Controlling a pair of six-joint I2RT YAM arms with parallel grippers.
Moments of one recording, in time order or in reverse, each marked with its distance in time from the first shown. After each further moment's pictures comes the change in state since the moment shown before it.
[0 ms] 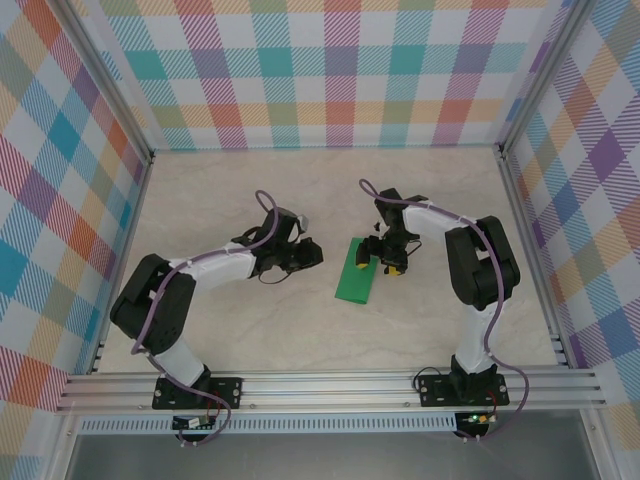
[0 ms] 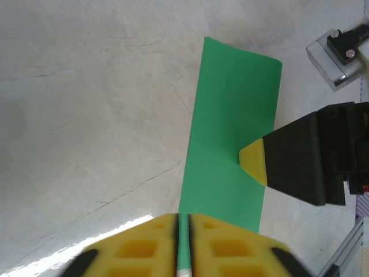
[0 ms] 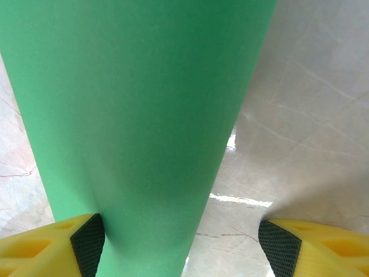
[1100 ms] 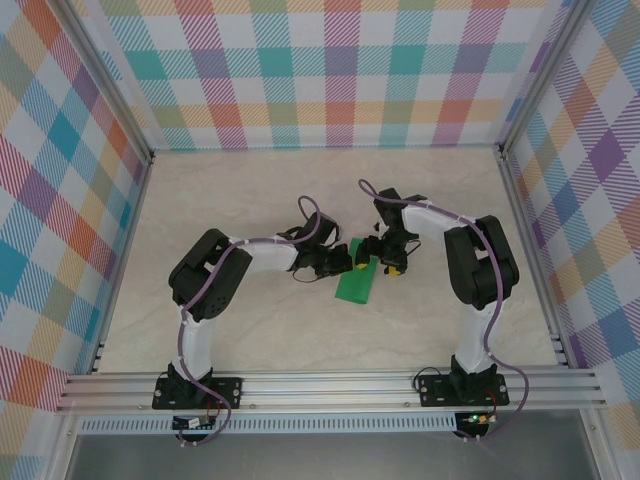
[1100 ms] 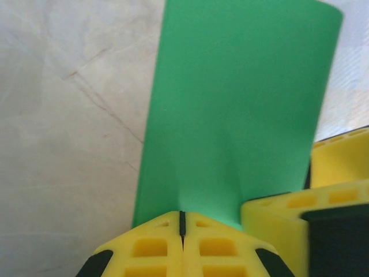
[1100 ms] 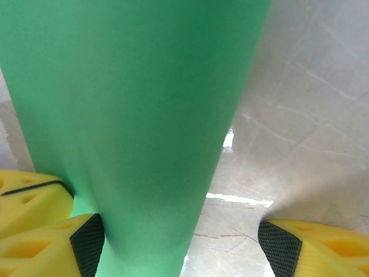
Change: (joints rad) left arm -0.114 0.351 0.234 0.037 0.046 -0.079; right arm 0.002 0.007 -0.001 -0.008 0.005 0.003
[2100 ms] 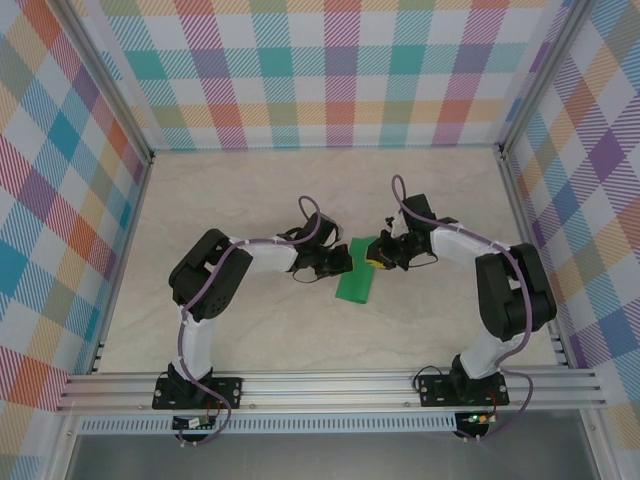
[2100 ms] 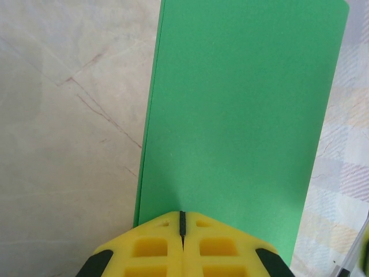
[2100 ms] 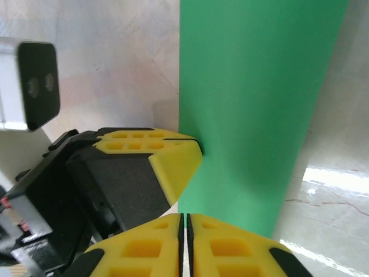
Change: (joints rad) left arm 0.000 0.000 -0.012 0.022 -0.003 0.021; right arm -0.085 -0.281 -0.322 0.437 -0.354 0.187
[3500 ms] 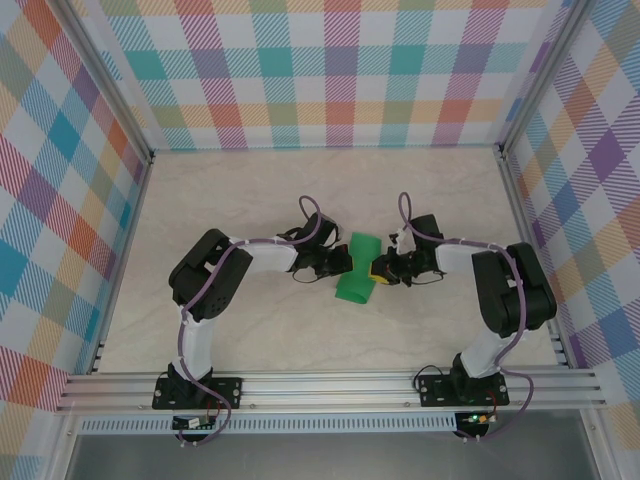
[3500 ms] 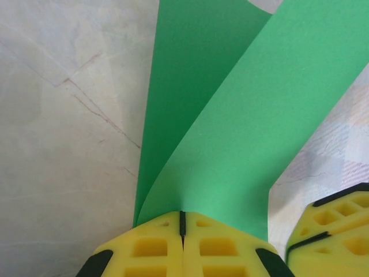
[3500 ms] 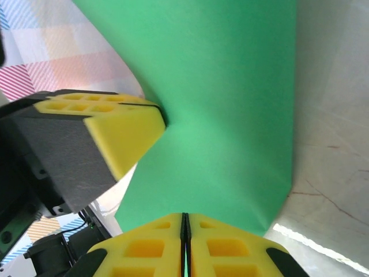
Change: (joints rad) left arm 0.000 0.000 0.000 -0.001 0.002 0.010; right arm -0.053 0.017 -0.208 0.215 -0.150 -0.063
